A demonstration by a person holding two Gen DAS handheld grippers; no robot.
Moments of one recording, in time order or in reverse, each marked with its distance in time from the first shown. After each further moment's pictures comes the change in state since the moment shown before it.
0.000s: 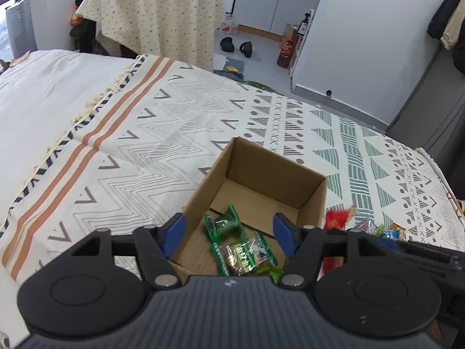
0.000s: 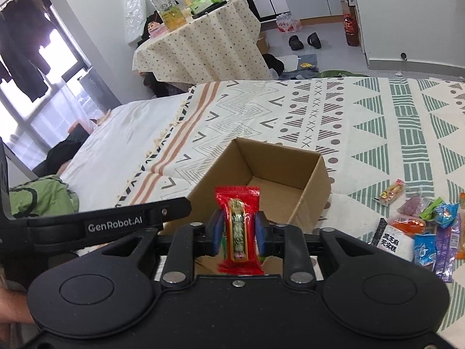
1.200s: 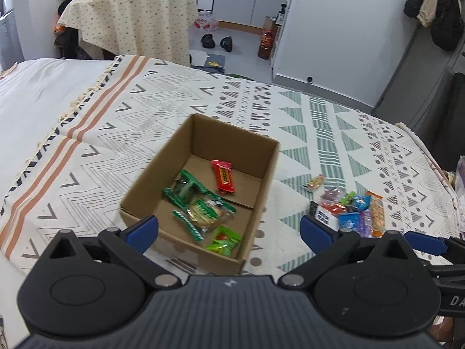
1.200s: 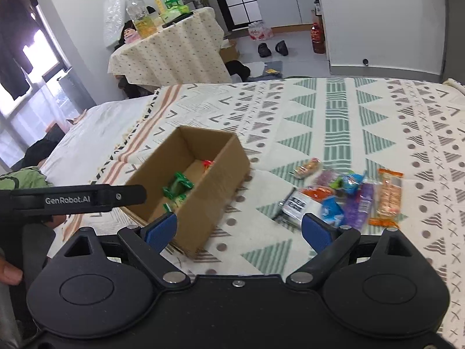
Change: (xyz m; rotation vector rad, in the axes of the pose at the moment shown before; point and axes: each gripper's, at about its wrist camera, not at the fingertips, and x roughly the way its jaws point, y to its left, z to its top) left arm -0.033 -0.059 -0.045 0.084 0.006 -0.031; right arm -0.083 -0.067 -0.046 -0.004 -0.021 -0.111
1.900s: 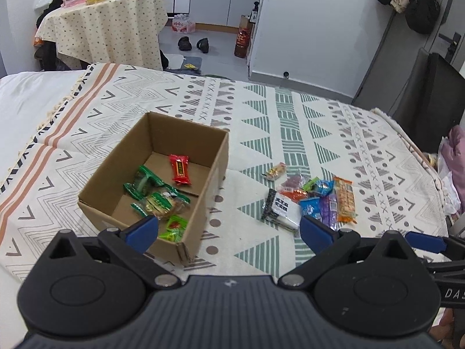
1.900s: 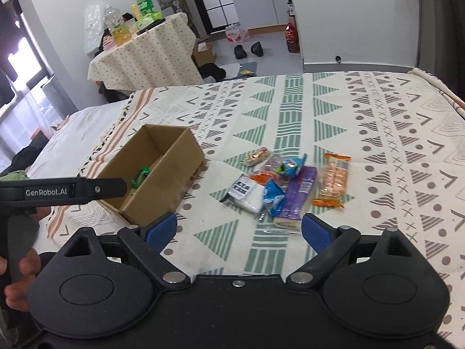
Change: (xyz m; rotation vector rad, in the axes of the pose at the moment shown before) left arm -0.010 -0.060 -0.020 0.073 0.002 -0.040; right arm -0.037 -0.058 -0.024 0.035 -0.017 -0.067
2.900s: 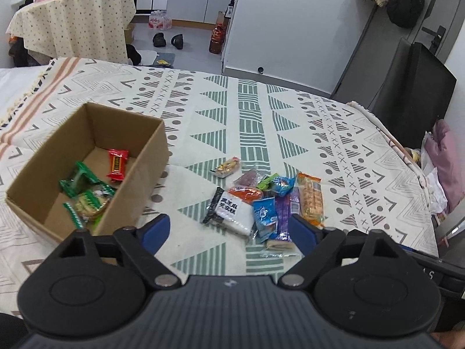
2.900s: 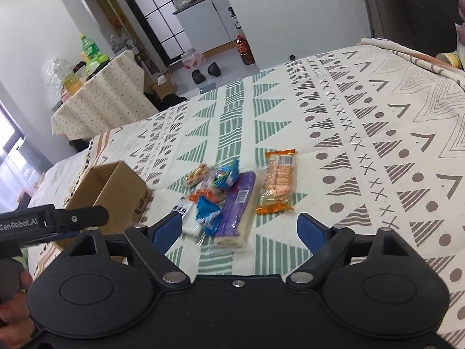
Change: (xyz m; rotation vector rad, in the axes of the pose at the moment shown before) left arm 0.054 -0.060 -0.006 -0.007 -0.007 -0.093; right arm 0.035 -0.091 -0.021 0.231 -0.107 -0.040
